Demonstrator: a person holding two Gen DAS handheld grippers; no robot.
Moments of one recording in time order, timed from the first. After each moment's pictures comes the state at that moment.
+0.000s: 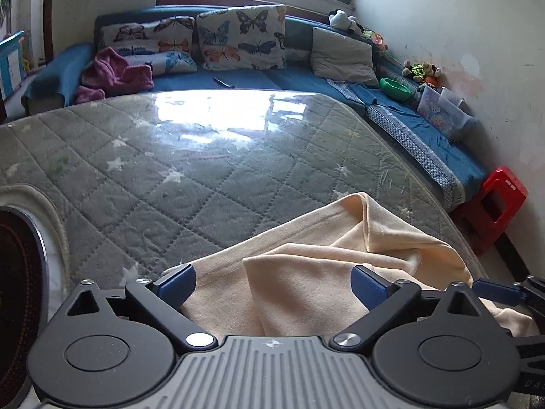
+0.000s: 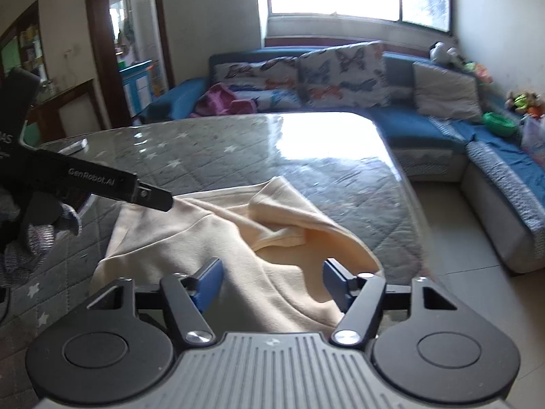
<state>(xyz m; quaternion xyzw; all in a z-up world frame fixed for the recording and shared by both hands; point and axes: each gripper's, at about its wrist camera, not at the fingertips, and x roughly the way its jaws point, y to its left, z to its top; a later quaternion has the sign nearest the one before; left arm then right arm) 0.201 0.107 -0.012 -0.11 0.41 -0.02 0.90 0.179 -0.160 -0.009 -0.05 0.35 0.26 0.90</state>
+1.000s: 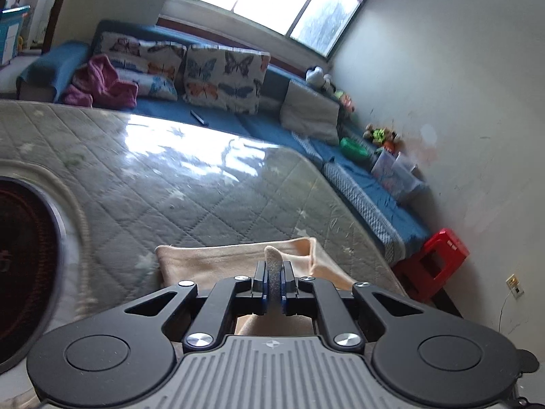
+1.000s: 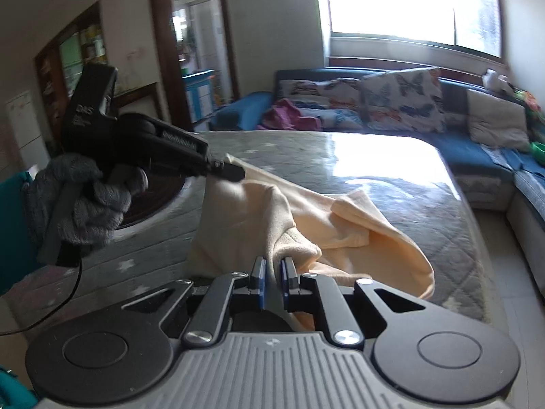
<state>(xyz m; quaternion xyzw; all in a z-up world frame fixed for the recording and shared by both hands) 0.100 0.163 0.034 -0.21 0.30 -0.08 0.93 0.082 -0.139 0.025 -0.07 0.30 0.38 0.87</state>
